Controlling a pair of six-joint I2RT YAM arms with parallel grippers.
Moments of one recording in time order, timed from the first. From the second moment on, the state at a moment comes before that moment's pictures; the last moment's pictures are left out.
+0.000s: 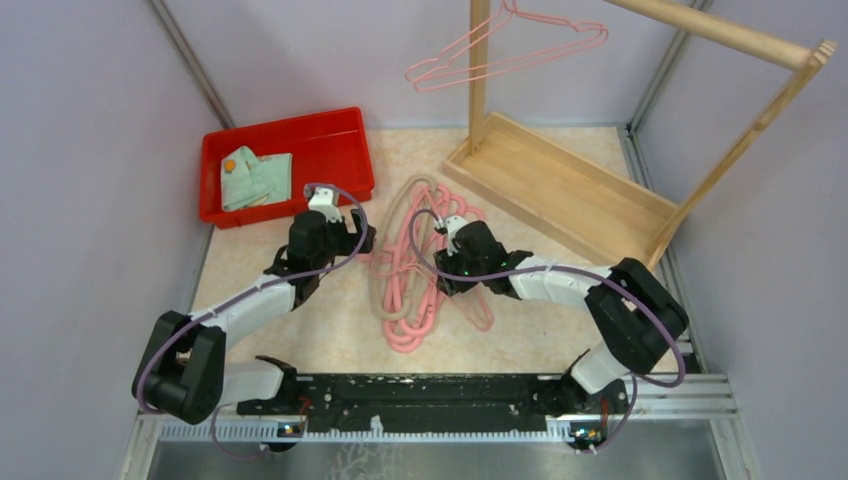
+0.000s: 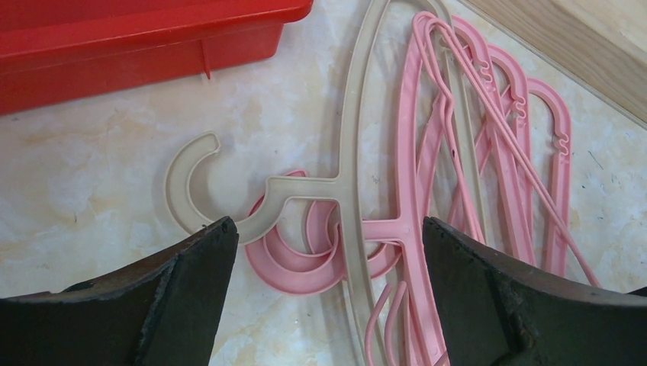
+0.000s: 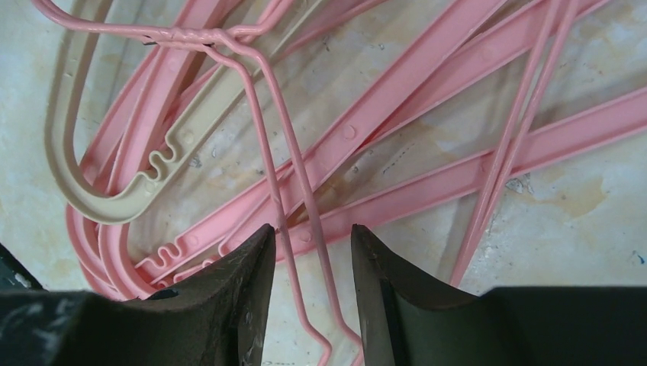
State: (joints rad) left arm -0.39 1.26 0.54 0.34 -0.08 -0.33; right arm 0.74 1.50 0.75 -0.02 -0.15 0.23
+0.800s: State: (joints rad) left arm -0.39 1.20 0.51 0.33 -0.10 -0.33; right arm 0.74 1.48 0.77 -0.08 -0.20 0.23
